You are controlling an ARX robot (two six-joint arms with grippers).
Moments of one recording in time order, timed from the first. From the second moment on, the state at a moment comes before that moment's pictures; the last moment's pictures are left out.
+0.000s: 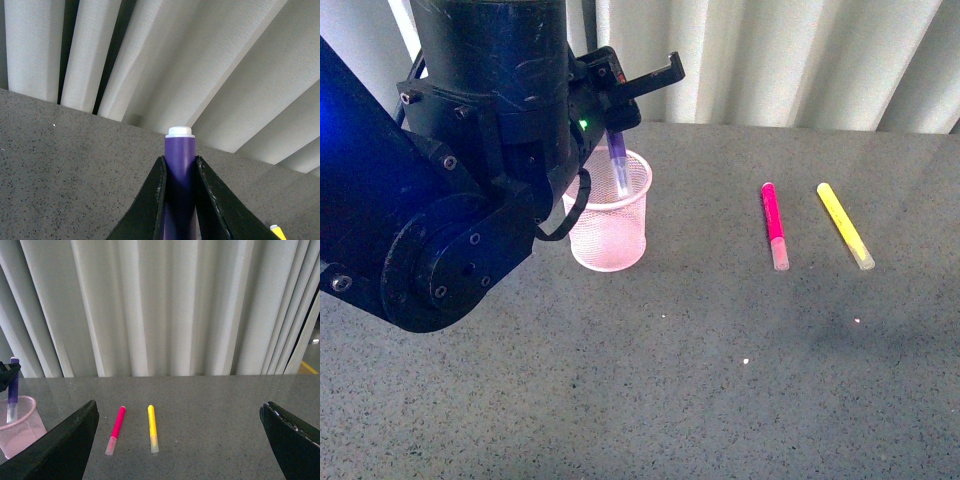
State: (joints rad) left arm -0.46 2.25 0.99 1.18 -0.30 -0.44; right arm 0.00 0.00 0.02 0.00 0.00 0.00
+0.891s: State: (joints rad) left arm -0.37 1.58 0.70 0.44 -0.03 -0.30; right arm 0.00 0.00 0.02 0.00 0.00 0.00
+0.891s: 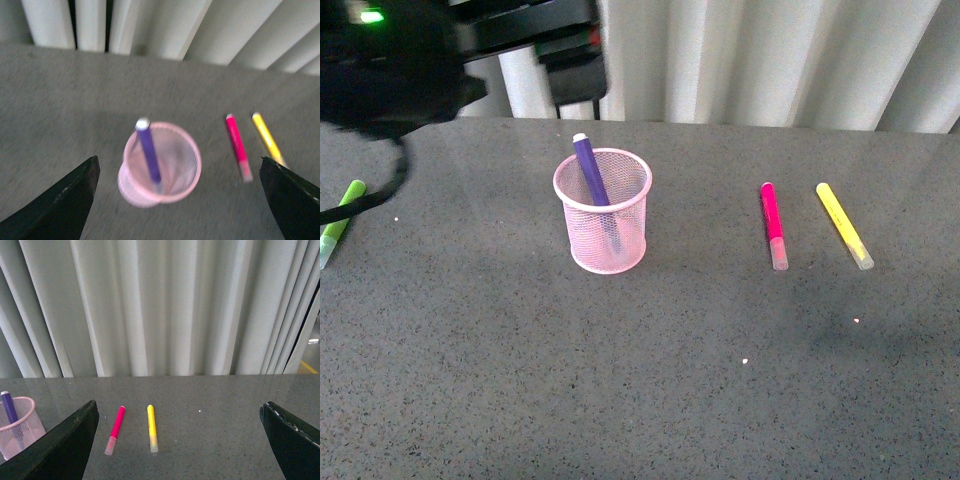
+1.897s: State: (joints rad) left arm -0.12 1.07 0.07 0.97 -0.12 -0.01; right arm 0.00 0.00 0.02 0.00 0.00 0.00
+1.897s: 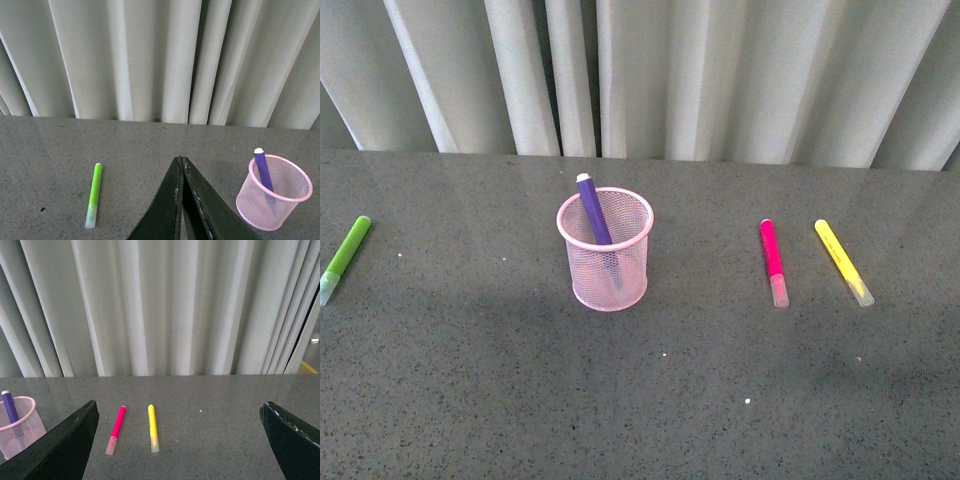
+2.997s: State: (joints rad) left arm 0.00 0.29 0.01 0.29 0.00 -0.01; right arm 0.00 0.00 0.02 0.00 0.00 0.00
